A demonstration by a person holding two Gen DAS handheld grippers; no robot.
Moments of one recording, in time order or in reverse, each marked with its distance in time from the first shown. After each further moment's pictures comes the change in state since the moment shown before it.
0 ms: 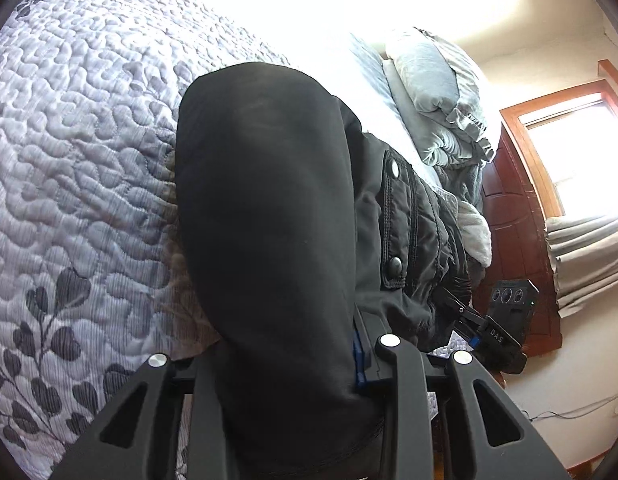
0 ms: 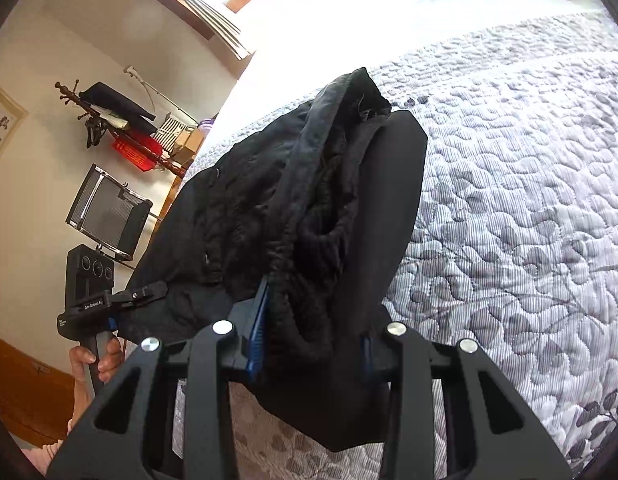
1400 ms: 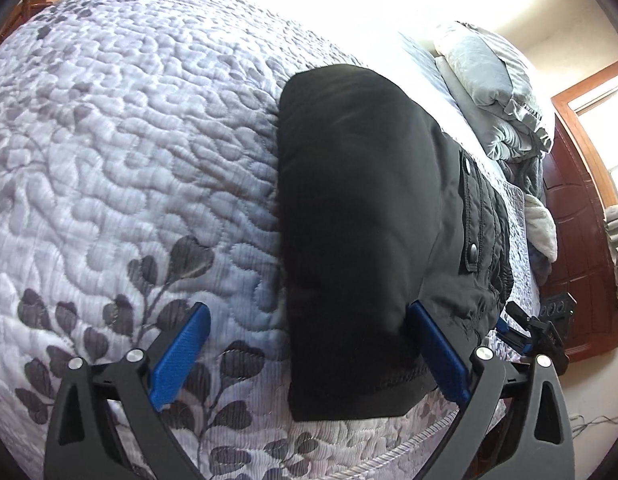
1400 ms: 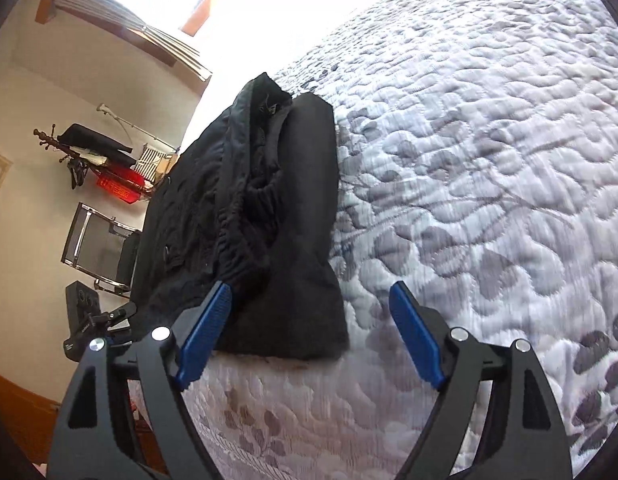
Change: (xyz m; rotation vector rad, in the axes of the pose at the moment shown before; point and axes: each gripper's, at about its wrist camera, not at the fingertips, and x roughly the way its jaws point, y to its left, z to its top) left arm -0.012 0.032 -0.037 0.036 -0.051 0.261; right arm -0.024 -0.071 -0.061 0.153 -0.059 -0.033
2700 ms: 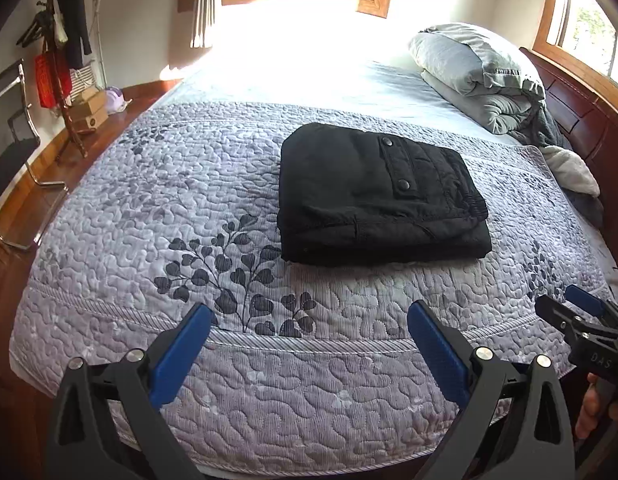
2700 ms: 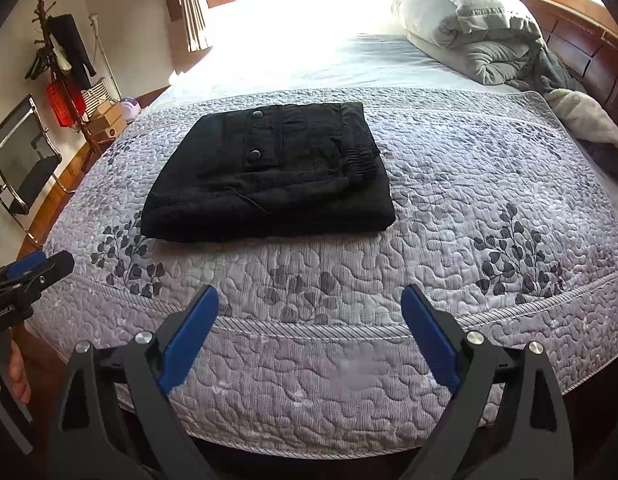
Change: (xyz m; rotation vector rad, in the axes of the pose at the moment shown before) left arm -0.141 -0.097 -0.144 0.290 -0.264 0.346; right arm -0.088 0.197 -0.159 -0.361 -0.139 -0.483
